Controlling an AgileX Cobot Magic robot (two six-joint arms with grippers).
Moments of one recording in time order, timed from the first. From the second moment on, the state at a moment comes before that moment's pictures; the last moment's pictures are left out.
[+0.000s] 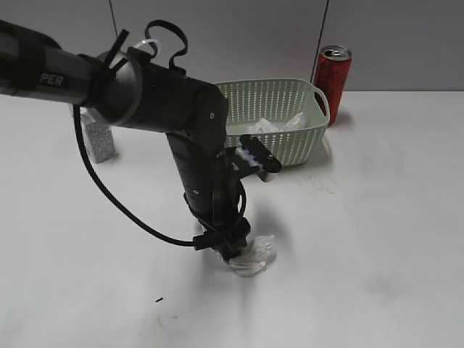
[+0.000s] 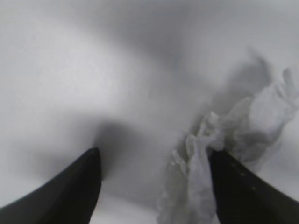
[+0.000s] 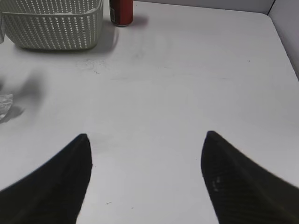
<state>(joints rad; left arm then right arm) -0.78 2.17 -1.45 -0.28 0.84 0.53 0.09 0.00 -0.42 0.05 0.94 -0.08</state>
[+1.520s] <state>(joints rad) -0.66 2.24 -1.85 -0.05 0.43 0.52 0.09 0.00 -0.42 0.05 0.94 -0.08</state>
